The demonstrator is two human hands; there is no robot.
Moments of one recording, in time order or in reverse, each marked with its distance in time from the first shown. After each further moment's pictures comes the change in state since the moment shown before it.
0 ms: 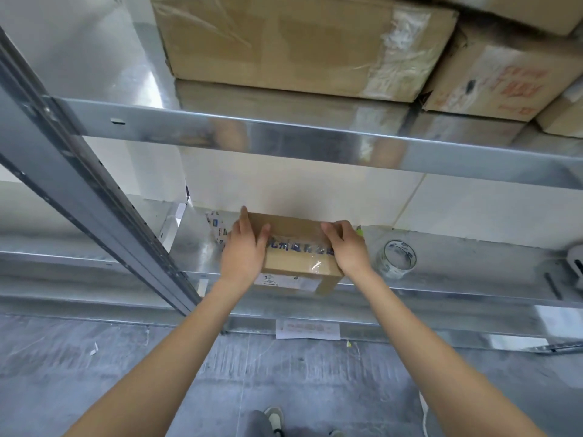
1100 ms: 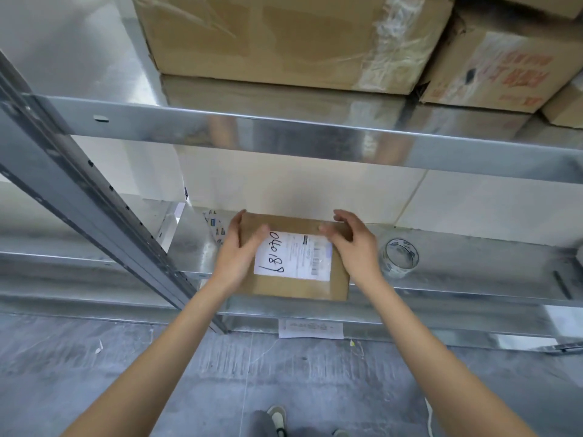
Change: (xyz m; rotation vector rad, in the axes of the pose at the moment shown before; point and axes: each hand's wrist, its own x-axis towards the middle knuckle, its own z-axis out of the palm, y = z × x) left_hand -0.011 -0.002 -0.009 -0.594 -0.109 -0.157; right_hand -0.015 0.003 -0.015 0.218 0.106 -0.218
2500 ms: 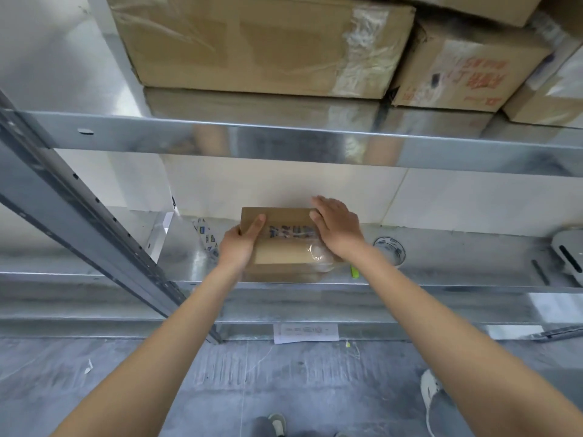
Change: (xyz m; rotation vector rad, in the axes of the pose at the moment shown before) left_hand 0.024 0.019 0.022 0.072 0.013 -0.207; right_hand 0.047 -0.006 -0.001 -0.624 -0.237 -0.119
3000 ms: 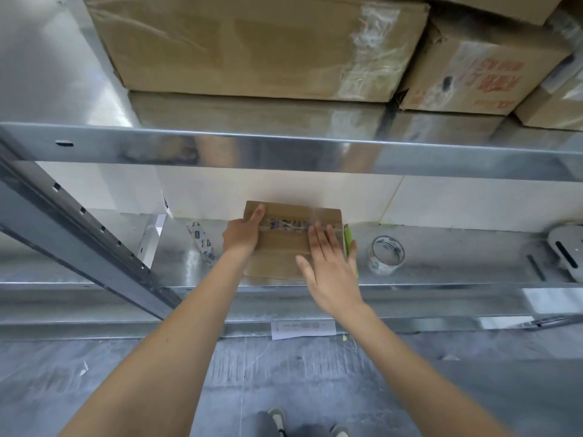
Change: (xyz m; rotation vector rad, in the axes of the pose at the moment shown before) left_hand 0.045 0.013 0.016 0.162 0.042 -0.133; right_hand -0.073 -0.013 0.044 -0.177 0.071 -0.013
